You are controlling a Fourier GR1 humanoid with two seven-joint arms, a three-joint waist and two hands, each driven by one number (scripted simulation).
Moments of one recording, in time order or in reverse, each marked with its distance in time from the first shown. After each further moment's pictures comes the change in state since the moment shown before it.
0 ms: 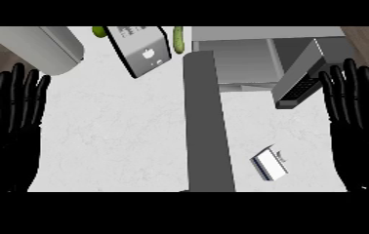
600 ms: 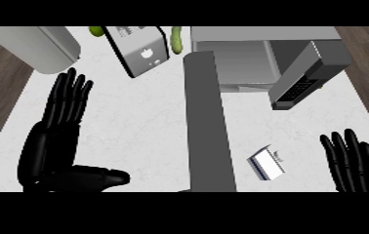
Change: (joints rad) left arm -0.003 -0.056 -0.075 0.147 0.060 -0.028 -0.015; right arm 0.473 0.020 0.145 -0.191 0.037 0.077 -0.126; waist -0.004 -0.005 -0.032
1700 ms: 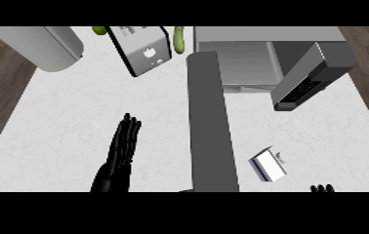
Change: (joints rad) left arm 0.240 -0.033 -0.424 0.087 -0.110 0.271 -0.263; right arm 0.305 0.009 -0.051 0.398 0.061 0.060 -0.583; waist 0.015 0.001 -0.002
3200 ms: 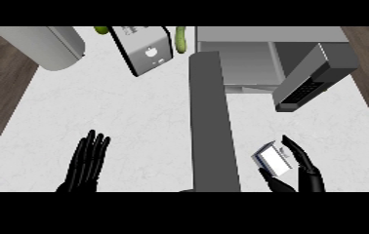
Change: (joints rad) left arm 0.142 0.167 0.124 -0.051 0.221 -0.162 -0.098; right arm -0.684 -0.027 -0.280 0.922 0.013 -0.211 -0.249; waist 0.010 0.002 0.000
